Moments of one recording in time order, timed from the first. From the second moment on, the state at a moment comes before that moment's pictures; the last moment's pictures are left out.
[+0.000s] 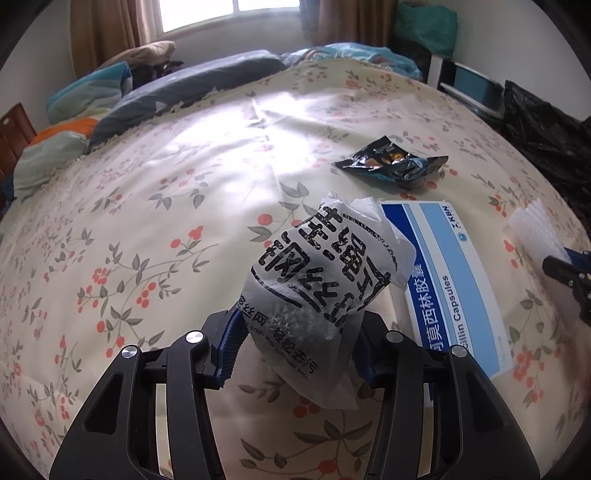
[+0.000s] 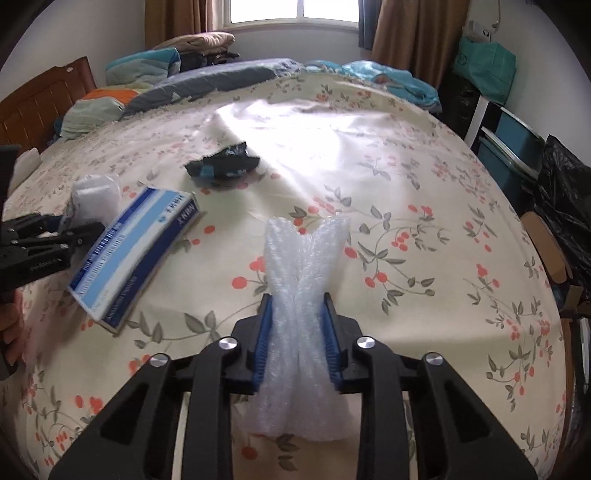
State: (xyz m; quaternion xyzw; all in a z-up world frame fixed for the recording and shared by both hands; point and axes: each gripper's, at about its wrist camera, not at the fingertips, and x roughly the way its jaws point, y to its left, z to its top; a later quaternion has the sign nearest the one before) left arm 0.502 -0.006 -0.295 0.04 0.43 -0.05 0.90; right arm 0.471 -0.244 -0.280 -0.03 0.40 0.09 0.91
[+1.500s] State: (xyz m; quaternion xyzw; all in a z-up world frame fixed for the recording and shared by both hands) left arm 0.033 -0.023 -0.196 0.03 0.43 -0.09 0.90; right arm 0.049 -0.243 -0.199 0.01 0.38 0.21 0.90
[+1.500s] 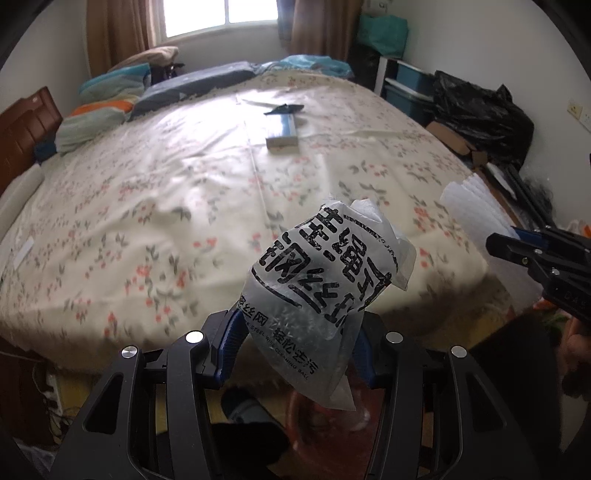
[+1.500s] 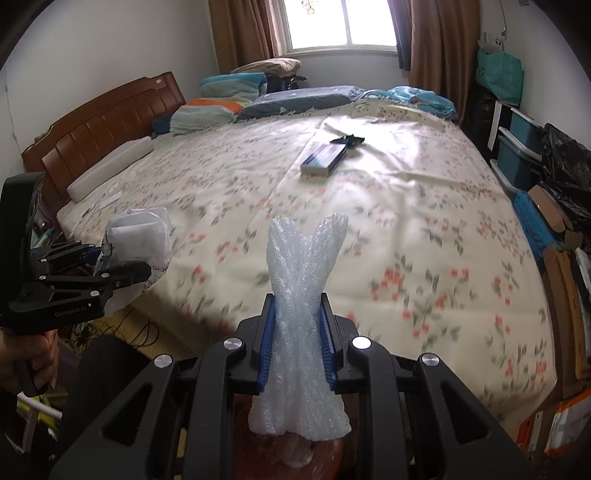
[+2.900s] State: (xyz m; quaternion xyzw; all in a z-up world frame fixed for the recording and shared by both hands) left arm -0.045 -0.066 -0.418 0.04 0.64 -0.12 0.76; right arm -0.029 -0.216 -0.406 0.00 0.57 0.21 0.79
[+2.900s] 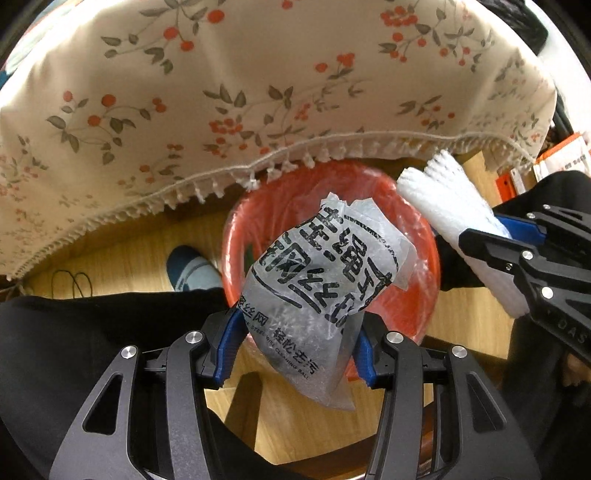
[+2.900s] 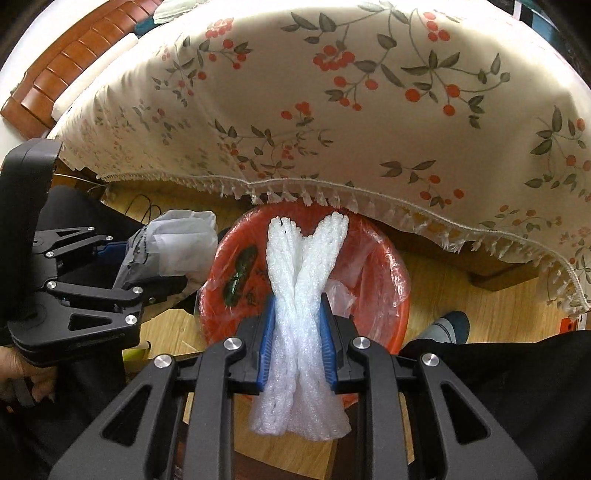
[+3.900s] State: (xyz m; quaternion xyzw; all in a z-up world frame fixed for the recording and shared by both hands) left arm -0.042 -0.069 -0.425 0.04 0.65 -0.12 0.75; right arm -0.023 -0.211 -0.422 0.00 0.60 0.21 0.78
